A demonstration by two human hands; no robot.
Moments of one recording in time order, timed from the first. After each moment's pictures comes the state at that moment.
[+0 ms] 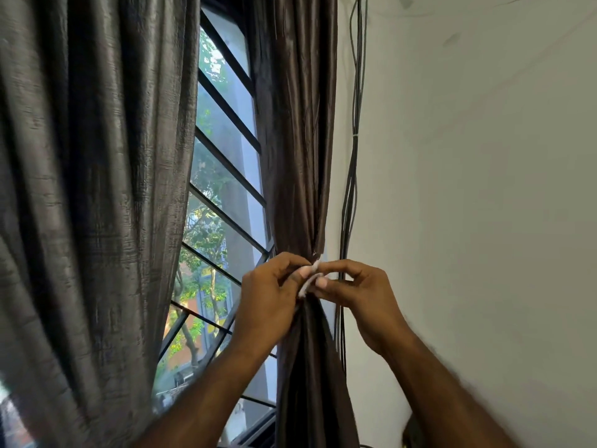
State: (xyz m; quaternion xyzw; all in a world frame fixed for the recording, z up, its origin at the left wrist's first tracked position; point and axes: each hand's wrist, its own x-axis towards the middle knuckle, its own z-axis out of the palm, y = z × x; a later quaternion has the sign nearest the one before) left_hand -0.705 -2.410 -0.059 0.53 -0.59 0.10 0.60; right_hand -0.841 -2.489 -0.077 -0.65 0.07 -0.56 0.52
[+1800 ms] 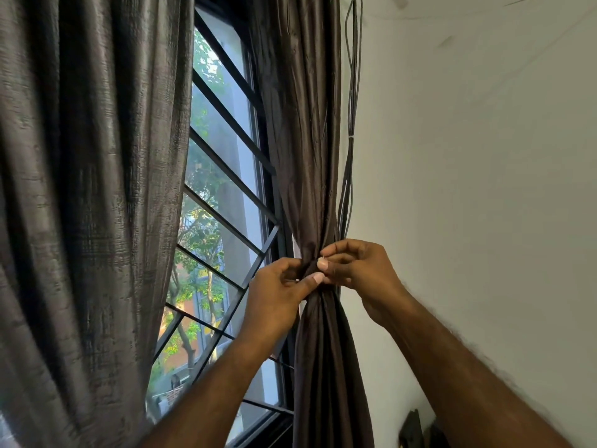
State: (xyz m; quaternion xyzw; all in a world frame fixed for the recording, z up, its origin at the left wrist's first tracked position) left_hand -0.713 -2.426 -0.057 0.54 -0.57 -0.04 0.62; right_hand -0.849 -2.504 -0.040 -0.65 0.17 -0.53 0.51
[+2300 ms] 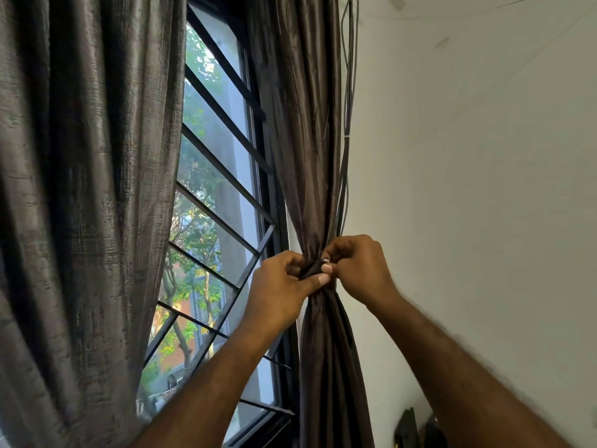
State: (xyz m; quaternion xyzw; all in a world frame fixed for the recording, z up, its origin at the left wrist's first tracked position) left_hand -0.719 -2.435 -0.052 0.59 -0.58 0.00 0.57; right_hand -0.848 -2.511 -0.035 -0.76 0.28 -0.53 0.24
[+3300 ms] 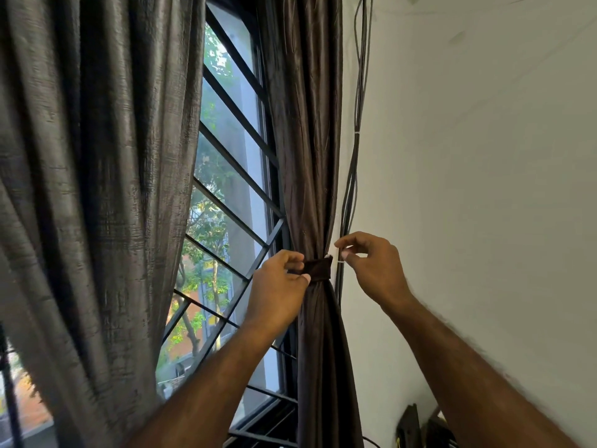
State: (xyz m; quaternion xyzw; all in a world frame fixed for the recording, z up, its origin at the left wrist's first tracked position) left_hand -0.717 -2.420 -0.060 0.63 -0.53 0.01 0.57; right_hand -0.852 -2.527 -0.051 -0.74 0.30 -0.57 0.20
